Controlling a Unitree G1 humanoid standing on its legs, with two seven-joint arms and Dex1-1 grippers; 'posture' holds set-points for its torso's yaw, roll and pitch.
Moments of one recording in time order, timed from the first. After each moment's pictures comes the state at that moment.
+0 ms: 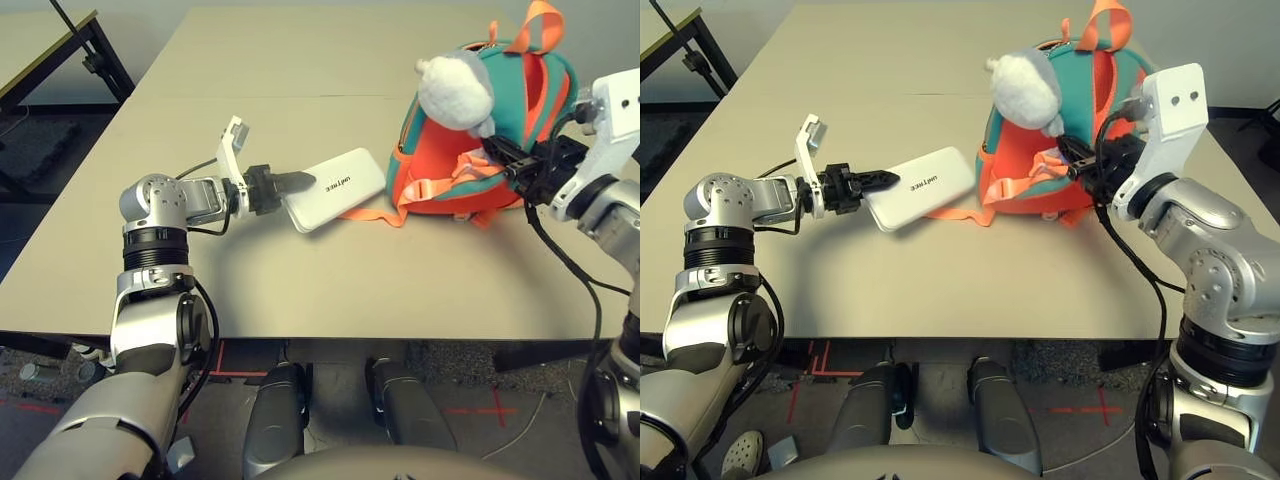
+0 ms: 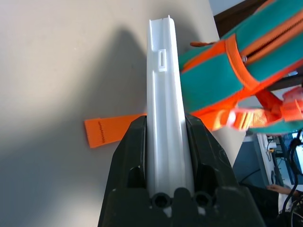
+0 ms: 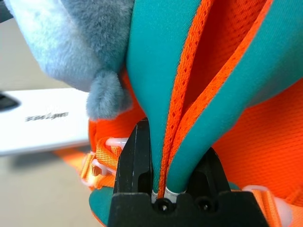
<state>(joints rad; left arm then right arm) -0.89 0.36 0.31 0.53 -0.70 1.31 -0.53 -0.42 -0.57 -0.38 -0.57 0.65 1.14 0.31</state>
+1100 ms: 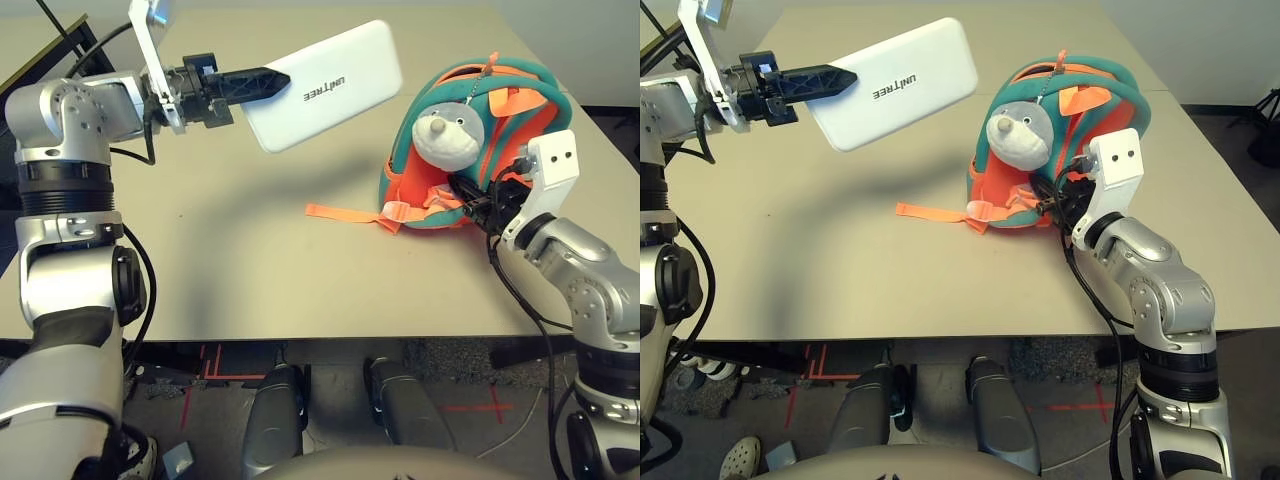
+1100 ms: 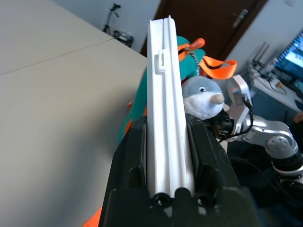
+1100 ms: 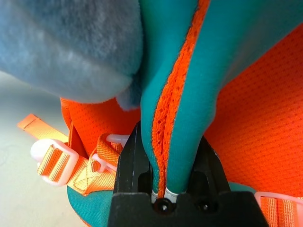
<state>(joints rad) -1.17 0.64 0.07 0.45 -0.64 1.07 -1.09 -0.29 -0.44 -0.18 -0.34 0.47 0.75 0.32</state>
